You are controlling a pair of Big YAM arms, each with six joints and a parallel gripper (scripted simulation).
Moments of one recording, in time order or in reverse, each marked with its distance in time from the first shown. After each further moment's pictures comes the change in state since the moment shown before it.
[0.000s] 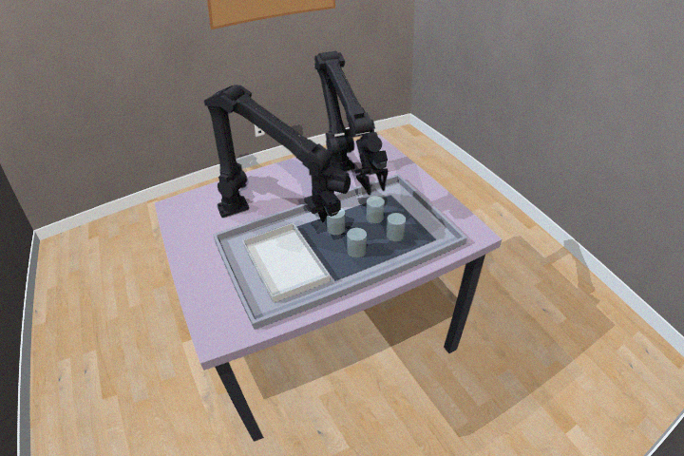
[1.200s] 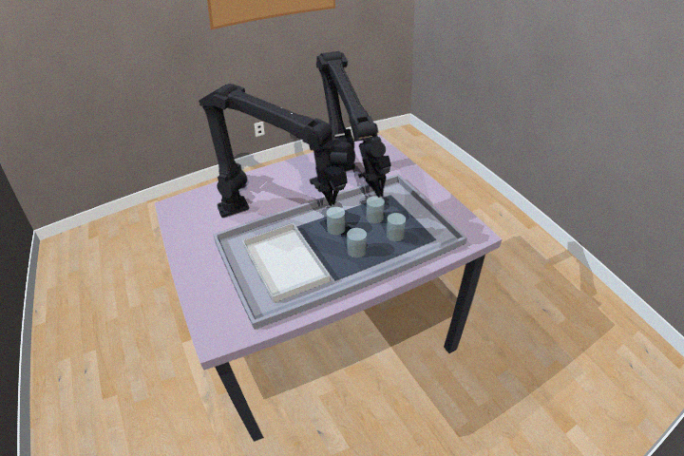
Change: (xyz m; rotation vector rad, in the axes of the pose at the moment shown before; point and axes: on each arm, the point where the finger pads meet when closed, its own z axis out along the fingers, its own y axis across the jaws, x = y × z) left arm -0.012 0.005 0.016 -0.035 0.035 0.018; right arm -0.063 0.008 -0.113 -0.036 -0.182 0.003
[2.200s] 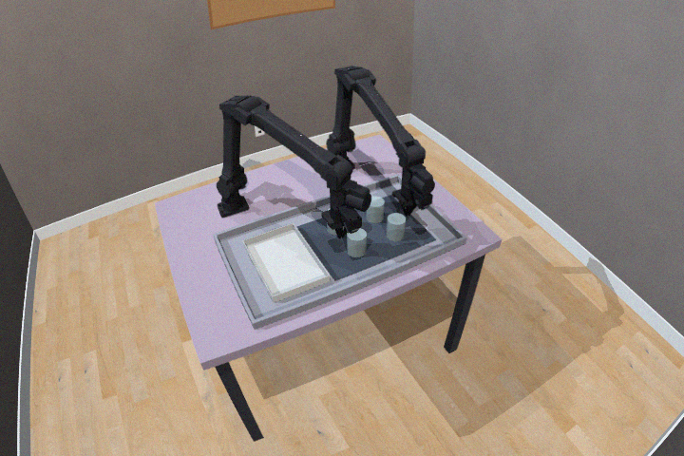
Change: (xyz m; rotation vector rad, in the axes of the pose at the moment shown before) left arm -0.075 0.052 0.080 0.028 0.506 -0.016; right arm -0.053 -0.008 0.098 0.038 0.182 0.011
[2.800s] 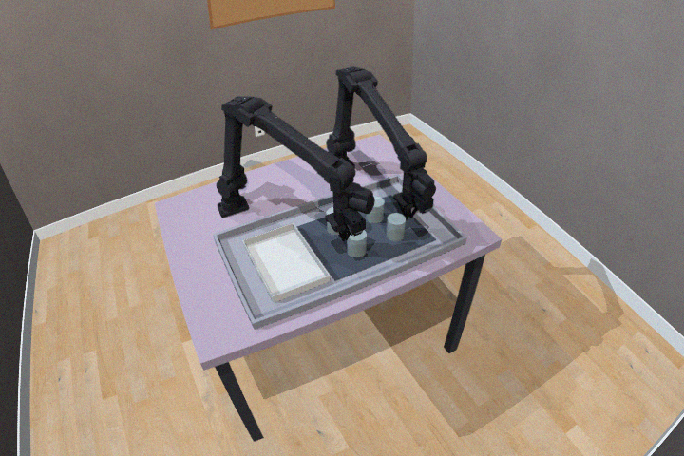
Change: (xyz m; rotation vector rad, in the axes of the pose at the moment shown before) left arm -0.004 0.001 0.011 0.001 0.014 -0.001; right arm -0.004 0.011 0.013 -0.008 -0.013 -0.015
